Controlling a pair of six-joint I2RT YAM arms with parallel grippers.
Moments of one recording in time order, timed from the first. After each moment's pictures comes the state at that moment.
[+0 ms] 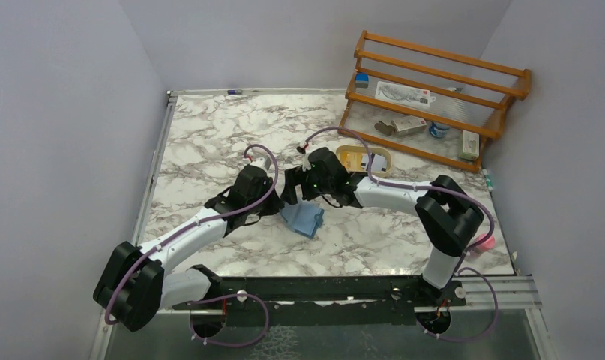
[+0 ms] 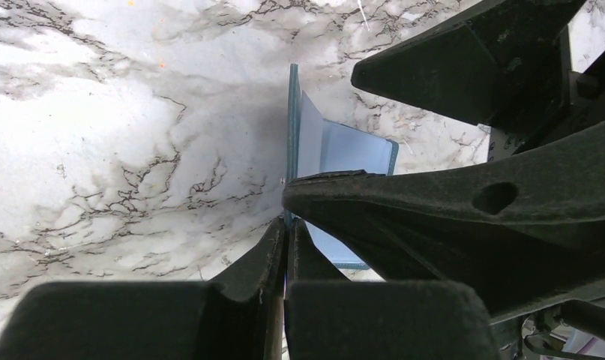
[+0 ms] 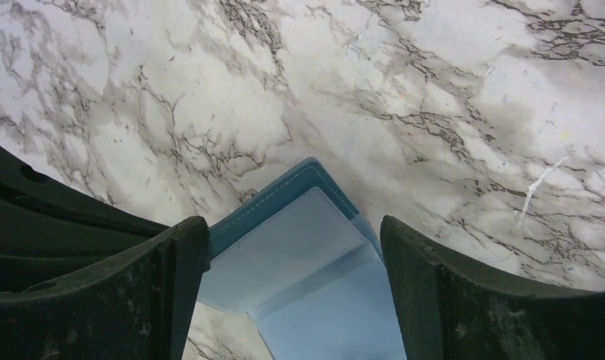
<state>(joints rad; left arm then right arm) -0.58 1.16 0.60 -0.17 0.05 -0.65 0.84 1.78 1.07 0.09 -0.12 0.42</state>
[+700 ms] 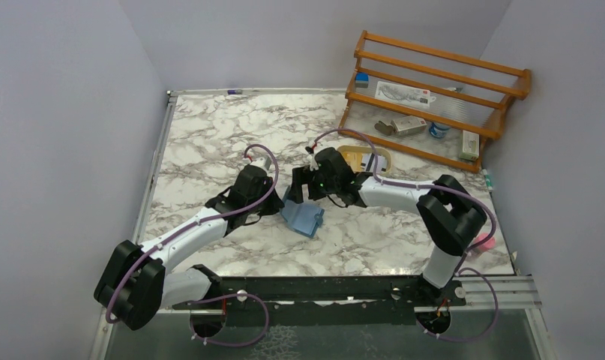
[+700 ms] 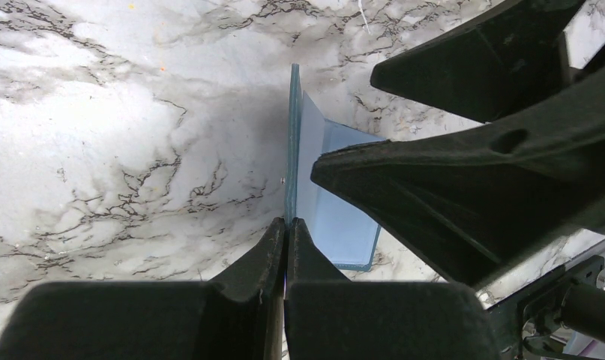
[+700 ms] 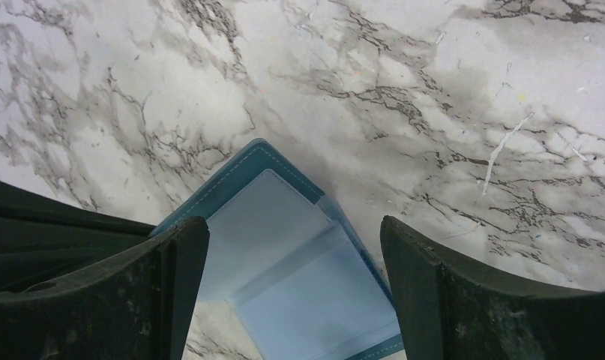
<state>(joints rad) -0.58 1.17 0.60 -0.15 0.05 -0.65 0.80 1.75 1.02 0.07 -0.13 0.46</state>
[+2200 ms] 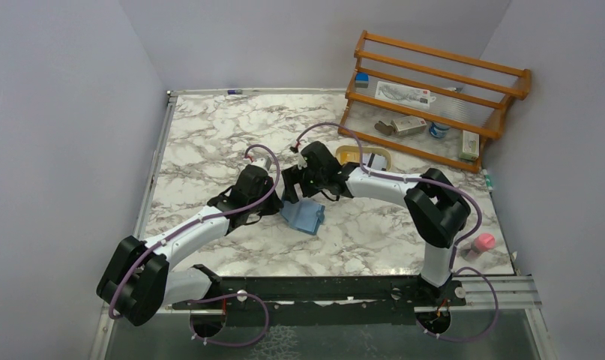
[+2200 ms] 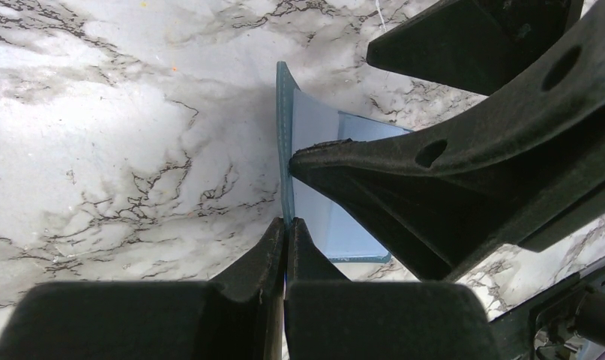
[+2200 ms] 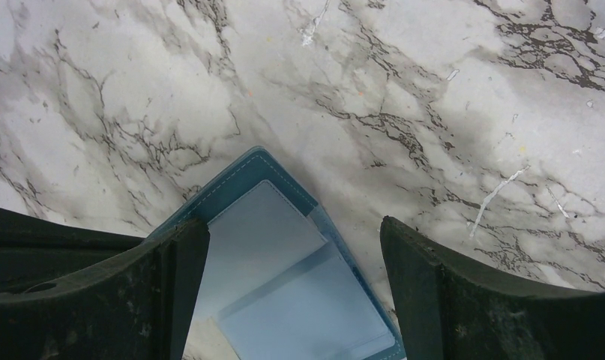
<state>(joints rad) -0.58 1.20 0.60 -0.15 0.05 -0.63 0.82 1.88 1.21 -0.10 -0.12 0.30</state>
